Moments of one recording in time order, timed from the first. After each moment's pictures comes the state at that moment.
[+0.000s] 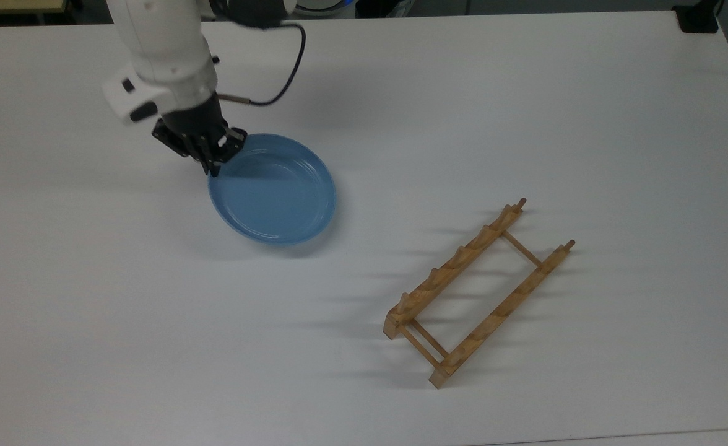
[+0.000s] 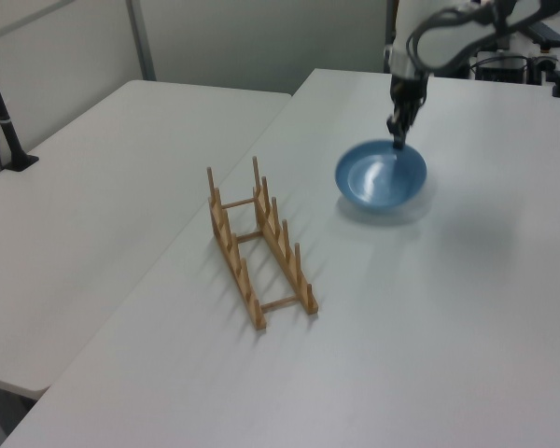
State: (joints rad) arm -0.09 0.23 -0.10 -1.85 0.04 2.20 -0.06
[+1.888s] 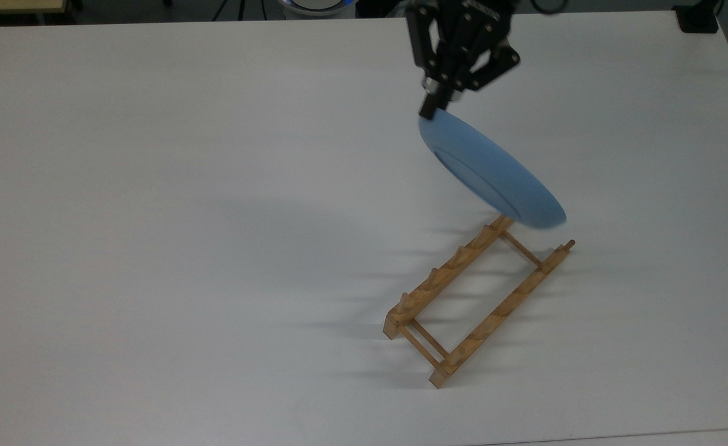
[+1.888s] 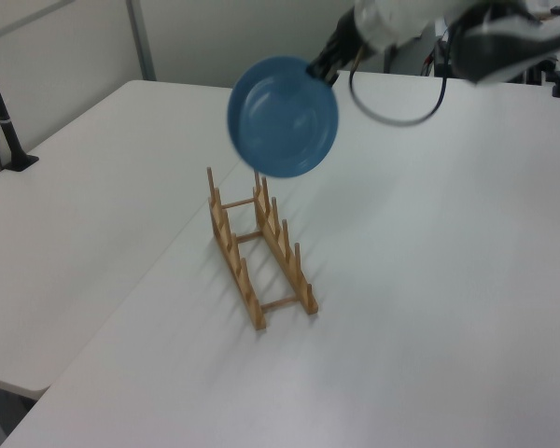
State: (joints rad) arm 0.04 0.13 0.43 -1.68 -1.05 2.22 0.80
